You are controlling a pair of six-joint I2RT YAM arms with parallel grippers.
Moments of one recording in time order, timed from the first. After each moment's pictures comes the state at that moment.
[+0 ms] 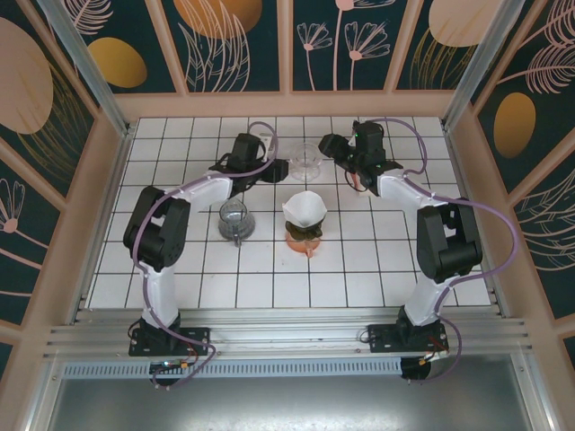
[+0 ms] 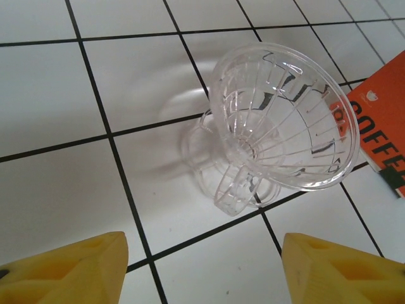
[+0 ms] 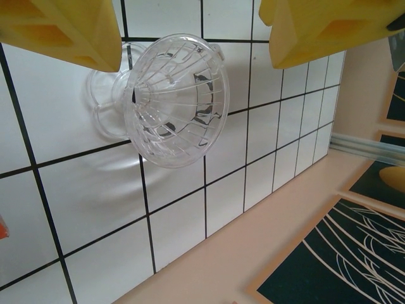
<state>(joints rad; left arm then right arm) -0.45 1.99 1.36 -0.01 0.20 -0.28 0.32 1.77 1.23 0.05 -0.23 0.76</state>
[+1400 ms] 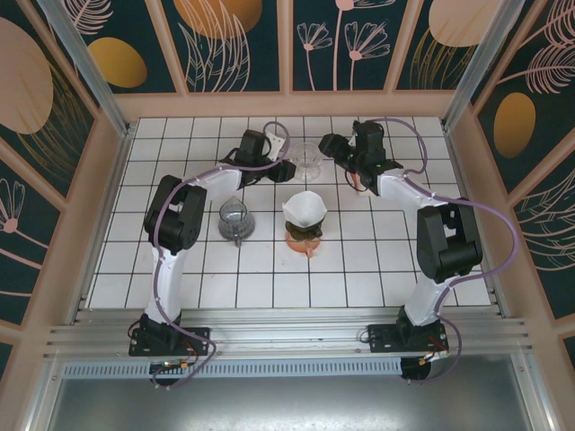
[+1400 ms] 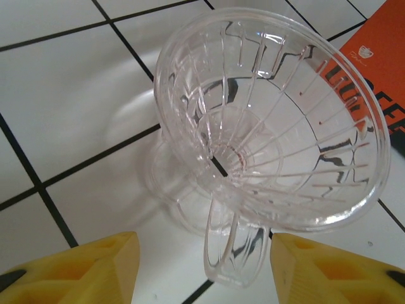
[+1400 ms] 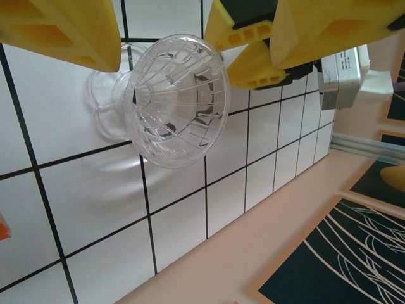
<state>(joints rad) -0.43 2.22 1.59 -0.04 0.37 -0.09 0.32 1.77 1.23 0.04 -0.22 0.76</state>
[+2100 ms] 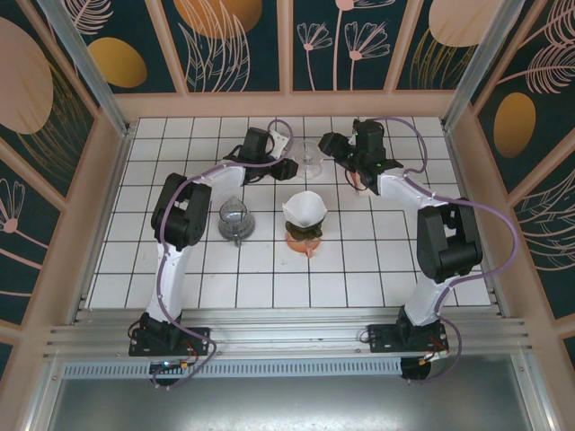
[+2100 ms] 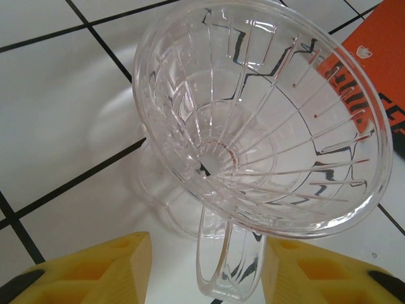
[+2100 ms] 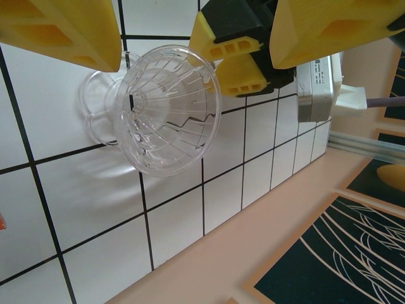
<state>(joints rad) -0.43 2.29 1.68 -0.08 0.42 -0.07 0.32 1.77 1.24 0.04 -0.22 0.76</state>
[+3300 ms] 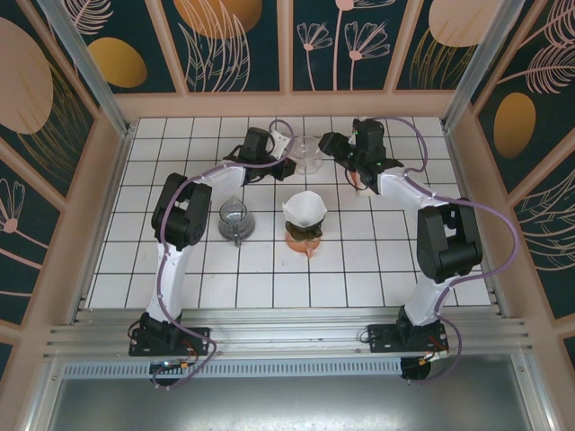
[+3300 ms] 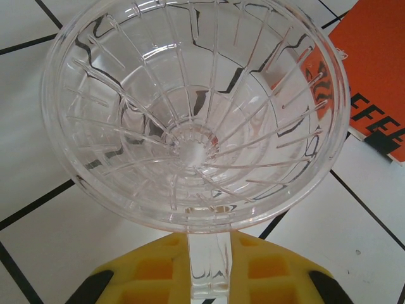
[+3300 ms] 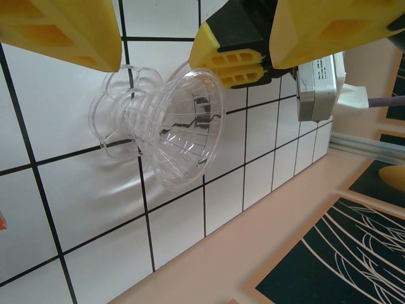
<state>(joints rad) -0.43 2.30 1.68 -0.06 0.46 -0.06 0.32 1.77 1.25 0.02 -0.22 0.76</state>
